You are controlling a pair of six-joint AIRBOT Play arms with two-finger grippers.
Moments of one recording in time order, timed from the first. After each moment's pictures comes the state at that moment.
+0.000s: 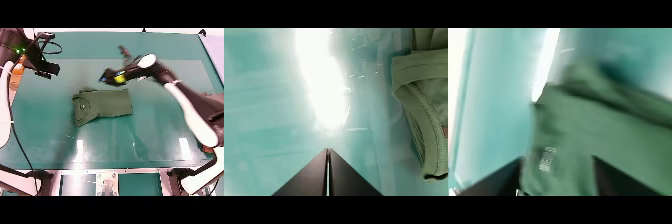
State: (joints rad) left arm -0.13 -1.67 1.93 1.67 -1.67 -1.47; right arm 0.30 -1.74 1.61 -0.72 1.04 1.49
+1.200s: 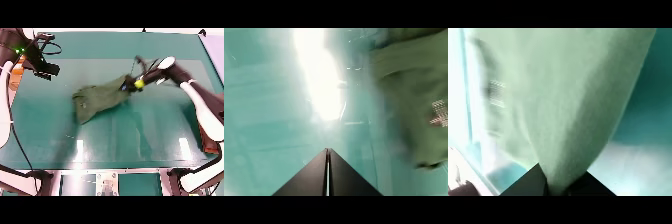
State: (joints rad) left arm -0.13 -1.67 1.93 1.66 -1.69 -1.48; right arm 0.15 -1.73 1.55 -0.69 1.27 1.42
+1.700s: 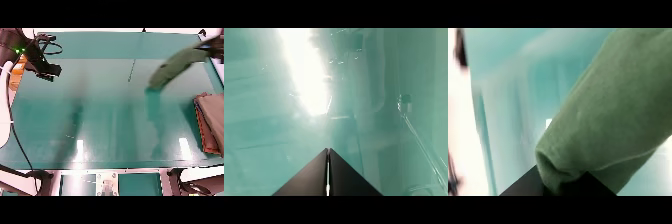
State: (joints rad) left arm -0.13 -1.67 1.93 1.60 -1.72 -1.50; right arm -0.55 -1.63 1.98 -0.68 1.58 1.72
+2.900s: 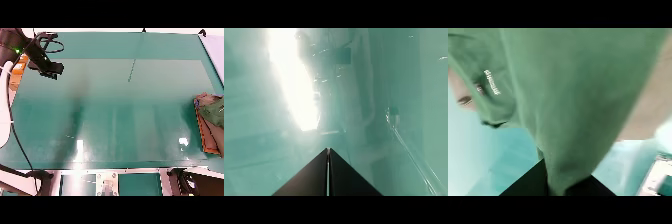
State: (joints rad) left arm -0.13 -1.67 1.93 1.54 -1.66 -1.48; right arm -1.31 -1.34 1.66 -1.19 1.82 1.82
